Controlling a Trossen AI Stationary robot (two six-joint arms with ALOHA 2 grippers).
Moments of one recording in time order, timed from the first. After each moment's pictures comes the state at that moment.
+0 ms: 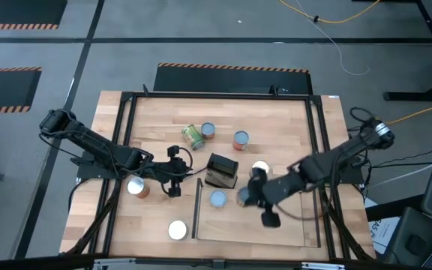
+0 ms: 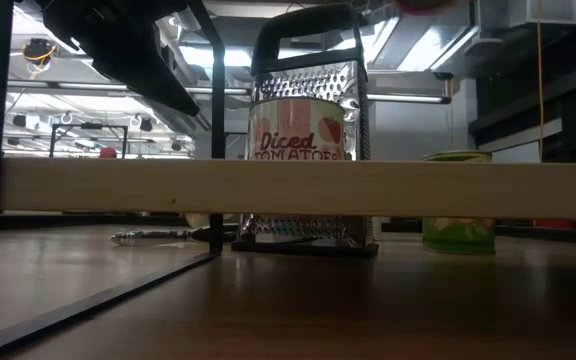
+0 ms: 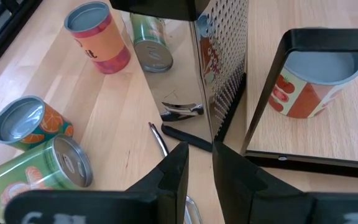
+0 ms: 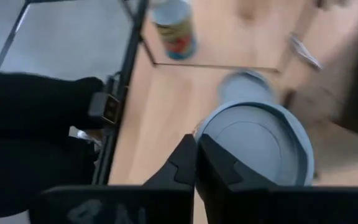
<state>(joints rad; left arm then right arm) -0.35 1.24 0.71 -0.17 -0.44 -0.23 0.52 1.50 1.35 -0.65 0.10 0.41</state>
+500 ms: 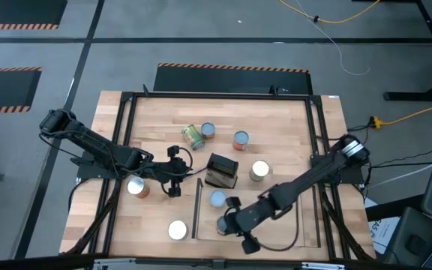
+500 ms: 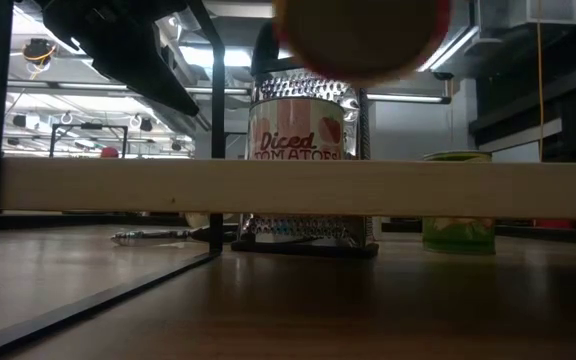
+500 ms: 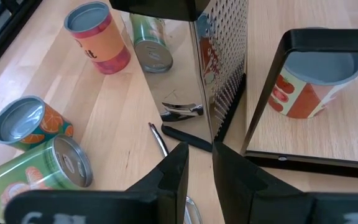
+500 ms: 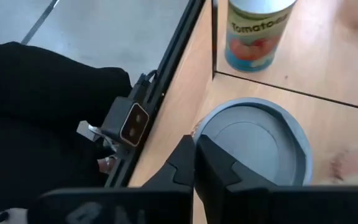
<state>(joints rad) -0.35 1.24 0.71 -0.17 -0.44 -0.23 0.56 1.84 1.35 -0.25 0.00 0.28</state>
